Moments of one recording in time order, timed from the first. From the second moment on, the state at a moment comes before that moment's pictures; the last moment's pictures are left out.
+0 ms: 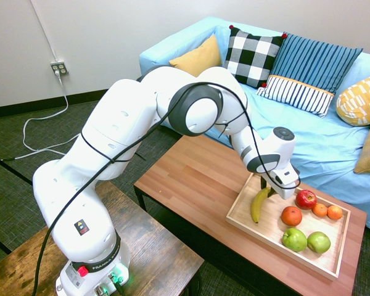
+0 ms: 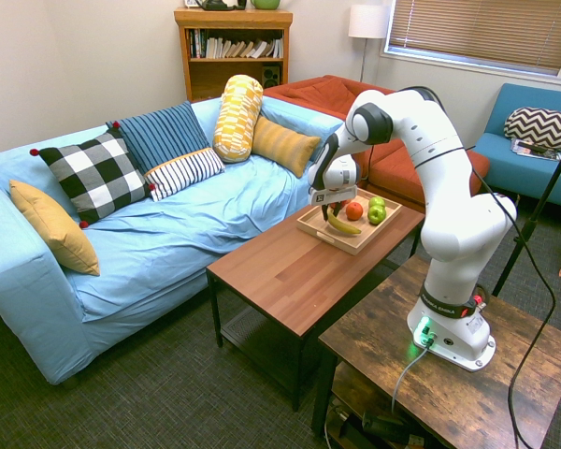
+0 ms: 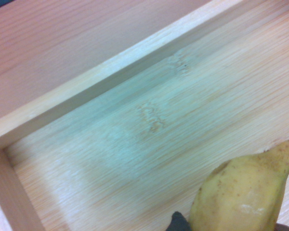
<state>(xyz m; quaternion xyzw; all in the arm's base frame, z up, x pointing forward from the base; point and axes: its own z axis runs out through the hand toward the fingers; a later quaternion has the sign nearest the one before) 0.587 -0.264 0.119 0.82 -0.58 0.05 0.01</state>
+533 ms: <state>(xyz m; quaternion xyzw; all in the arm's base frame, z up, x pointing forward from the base) 0.581 -0.272 0.109 0.82 -0.58 0.05 0.00</state>
